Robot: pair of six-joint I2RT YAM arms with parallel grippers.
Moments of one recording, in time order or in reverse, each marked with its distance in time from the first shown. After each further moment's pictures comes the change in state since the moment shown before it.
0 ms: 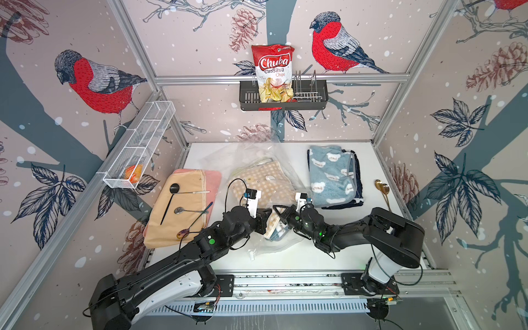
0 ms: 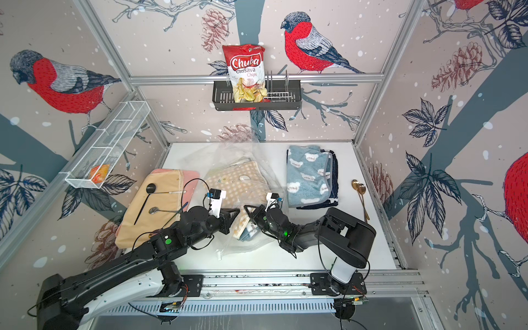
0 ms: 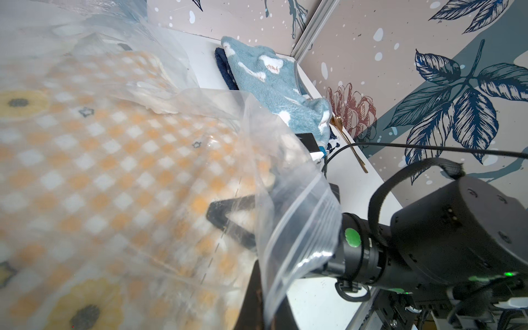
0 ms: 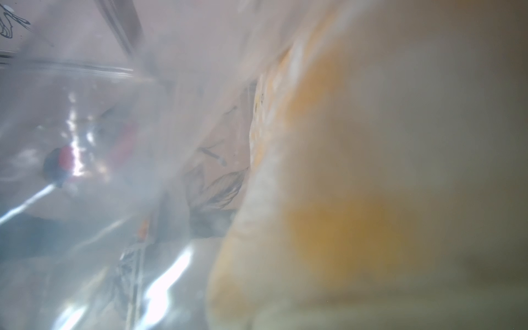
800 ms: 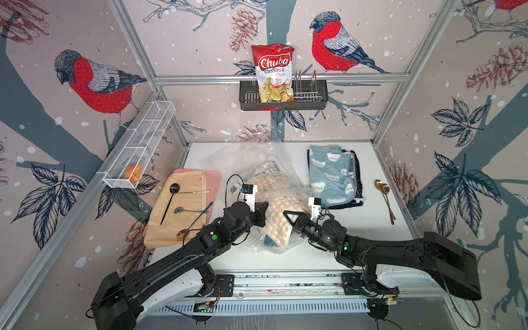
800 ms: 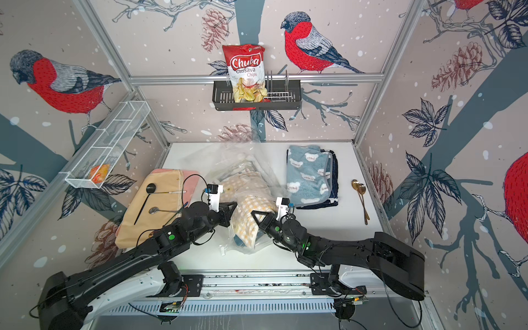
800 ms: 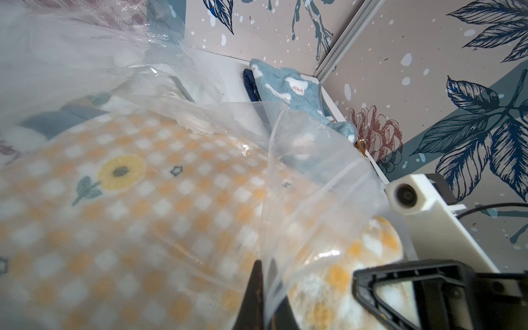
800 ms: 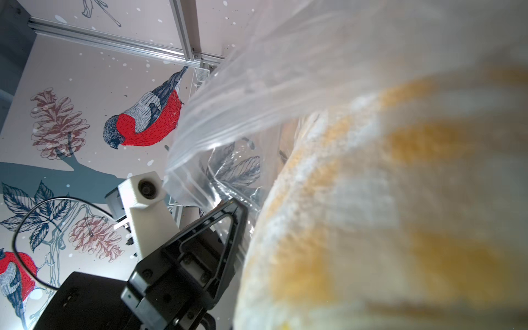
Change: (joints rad) left arm 0.066 0.064 0.011 0.050 -0.058 0.004; right arm 0.117 -0.468 -0.173 -0.194 0.092 -0.069
